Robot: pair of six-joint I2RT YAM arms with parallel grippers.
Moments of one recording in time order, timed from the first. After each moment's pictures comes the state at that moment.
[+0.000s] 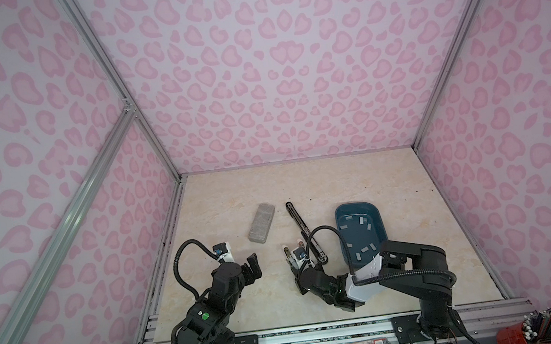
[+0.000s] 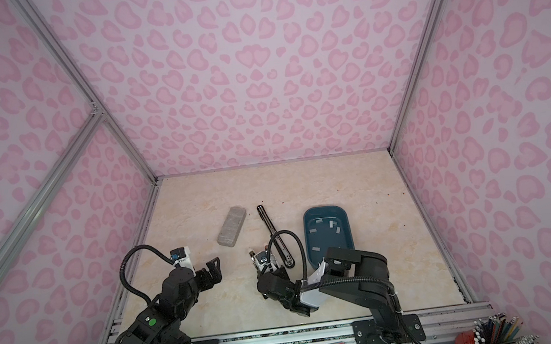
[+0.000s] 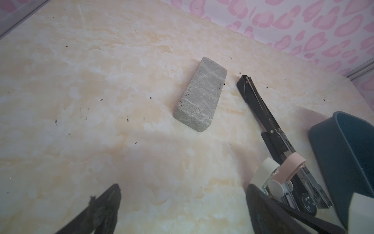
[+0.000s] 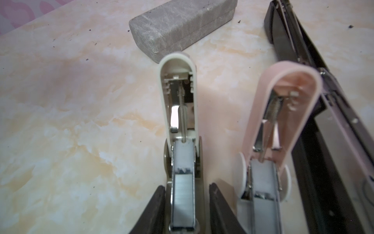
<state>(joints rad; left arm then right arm) -0.56 0.50 0.30 -0.39 -0.36 -0.60 1.22 1.92 0.67 0.60 0.52 0.48</state>
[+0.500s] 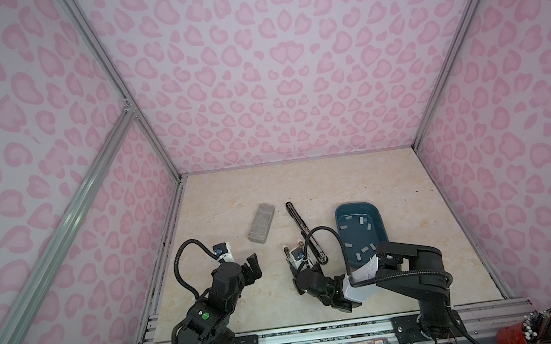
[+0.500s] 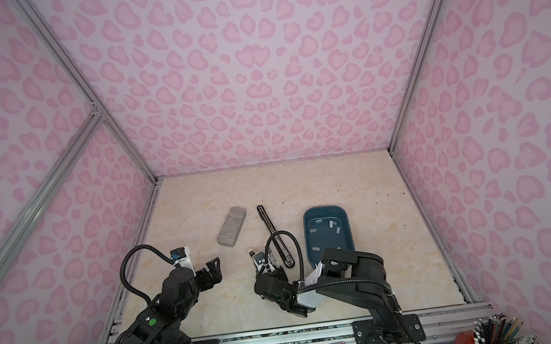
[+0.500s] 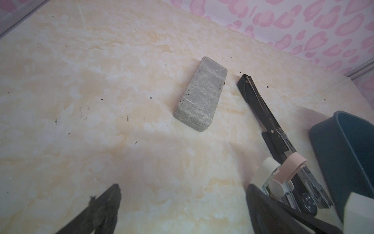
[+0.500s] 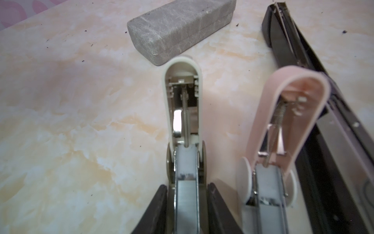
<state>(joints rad) -0.56 0.50 0.30 -0.39 -0.36 -0.60 1.24 1.94 0.70 0.58 0.56 0.49</state>
